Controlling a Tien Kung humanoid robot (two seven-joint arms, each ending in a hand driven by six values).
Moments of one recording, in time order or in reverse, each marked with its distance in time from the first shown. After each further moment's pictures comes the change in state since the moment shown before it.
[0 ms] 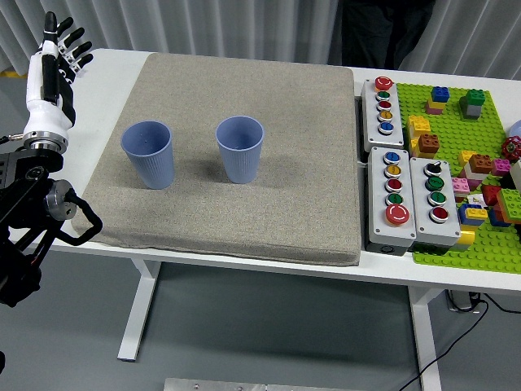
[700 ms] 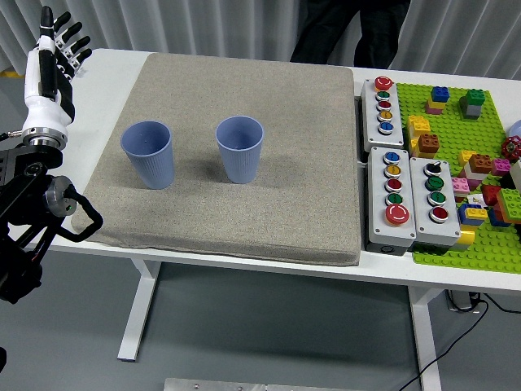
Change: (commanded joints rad) left arm -0.016 -0.001 -0.007 0.003 -0.026 -0.008 -0.011; right arm 0.014 -0.003 -0.002 0.000 0.005 0.000 0.000
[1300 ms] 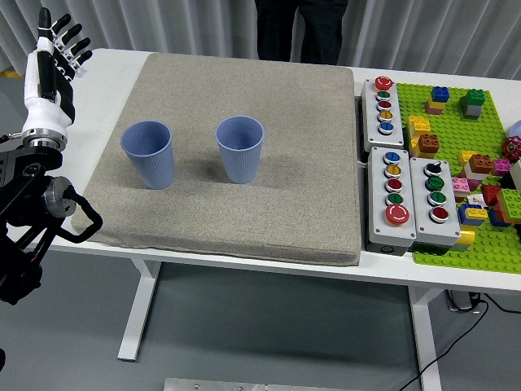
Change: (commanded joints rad) left arm 0.000 0.001 0.002 0.002 -0.027 -0.007 -0.005; right arm -0.001 0.000 -0.001 0.000 -0.001 0.001 0.000
